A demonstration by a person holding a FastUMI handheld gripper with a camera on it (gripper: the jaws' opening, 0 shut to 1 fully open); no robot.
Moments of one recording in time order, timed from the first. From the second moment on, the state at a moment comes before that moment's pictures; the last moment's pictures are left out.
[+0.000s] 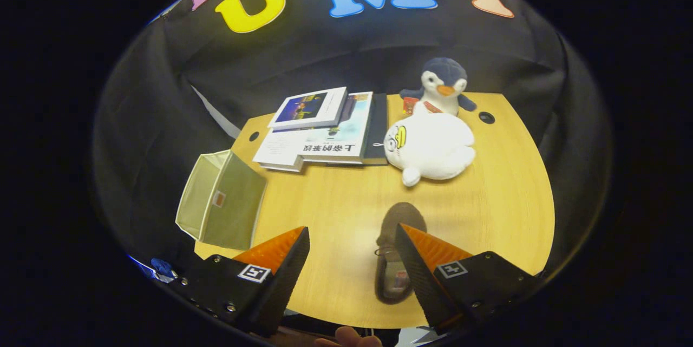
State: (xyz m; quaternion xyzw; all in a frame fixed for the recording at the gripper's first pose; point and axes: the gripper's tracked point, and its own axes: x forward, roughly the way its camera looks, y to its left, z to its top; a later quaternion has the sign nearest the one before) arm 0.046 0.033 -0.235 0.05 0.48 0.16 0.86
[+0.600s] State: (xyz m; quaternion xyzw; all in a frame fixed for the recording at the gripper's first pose) arm 0.008 -0.044 -0.332 0.04 0.54 0.10 0.83
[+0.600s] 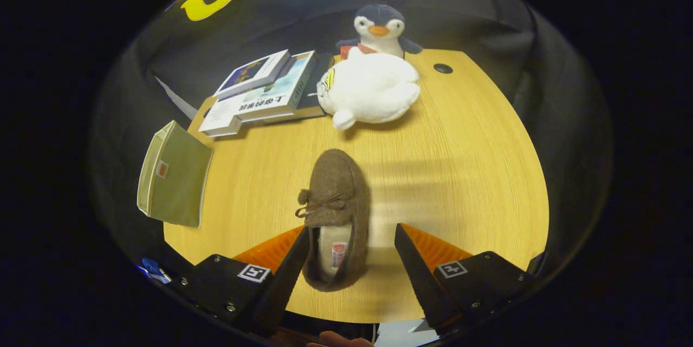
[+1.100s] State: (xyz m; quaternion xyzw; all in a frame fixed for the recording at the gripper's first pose) arm 0.022 -0.055 -0.396 0.03 0.58 0.07 0.81
